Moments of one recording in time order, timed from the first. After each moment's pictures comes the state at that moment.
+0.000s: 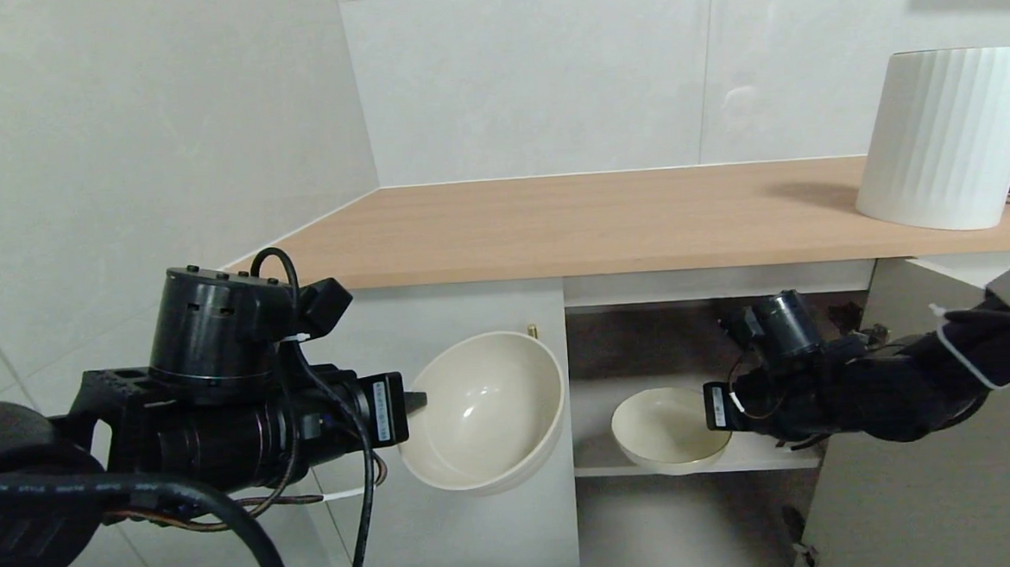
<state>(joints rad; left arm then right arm) -0.47 1.58 -0.79 -0.20 -0.04 -0.43 0.40 2.05 -0.96 -0.27 -0.11 0.39</state>
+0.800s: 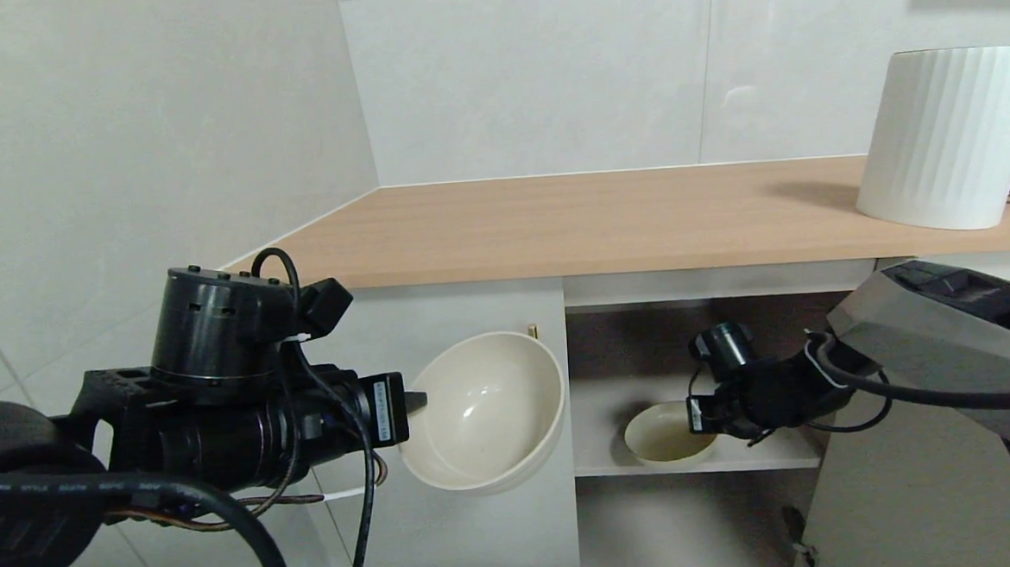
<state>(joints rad) -0.47 1.58 -0.79 -0.20 -0.04 -0.43 0.33 2.42 -1.29 -0.21 -0.26 0.34</state>
